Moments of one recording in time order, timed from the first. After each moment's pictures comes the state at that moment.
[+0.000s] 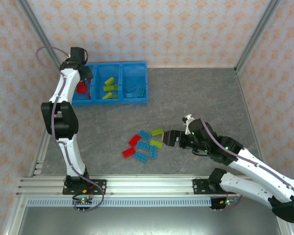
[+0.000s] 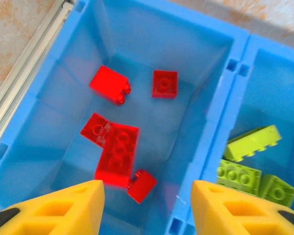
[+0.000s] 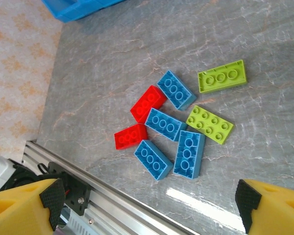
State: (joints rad) left arm 0.11 2.02 1.92 -0.82 -0.18 -0.37; right arm 0.86 0.78 0.79 -0.69 -0.07 0.85
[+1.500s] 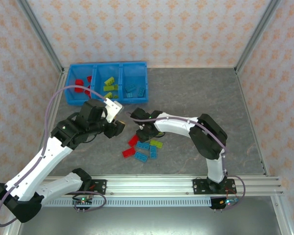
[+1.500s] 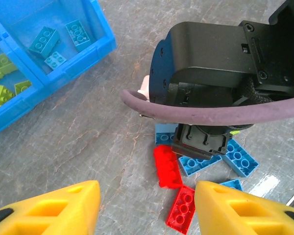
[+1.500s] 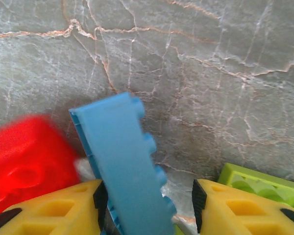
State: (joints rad) left arm -0.55 0.96 1.10 -0.91 0.04 0.04; right arm 0.92 1.95 1.35 -0.71 0.04 0.31
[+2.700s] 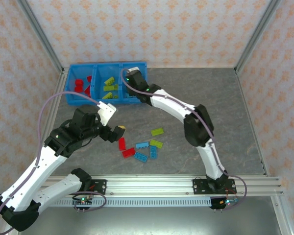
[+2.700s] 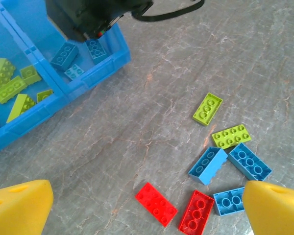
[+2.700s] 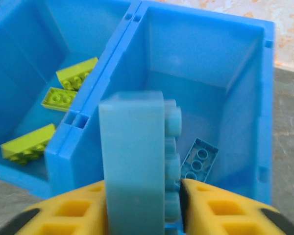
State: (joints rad) left arm -0.53 0.84 1.02 -0.85 0.00 0.06; right arm 0.76 2.24 2.01 -0.43 0.32 0.24
